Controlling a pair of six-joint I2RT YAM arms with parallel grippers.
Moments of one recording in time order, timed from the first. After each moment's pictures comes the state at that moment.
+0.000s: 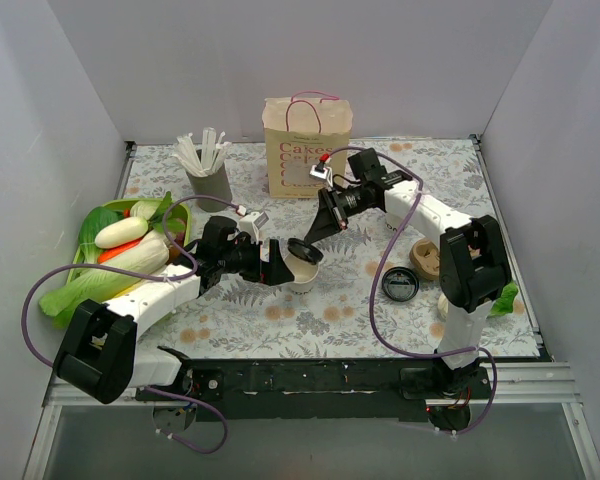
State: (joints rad) left arm -0.46 1.28 0.64 -0.03 0.56 -0.37; right arm 0.48 1.87 1.46 -0.57 -1.36 0.14
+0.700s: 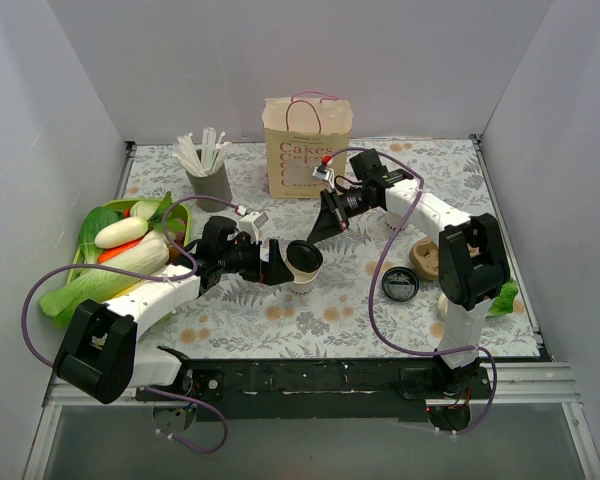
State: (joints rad) left arm -0.46 1.28 0.64 -0.03 0.56 -0.37; right arm 0.46 1.89 1.48 -0.62 -1.28 0.08
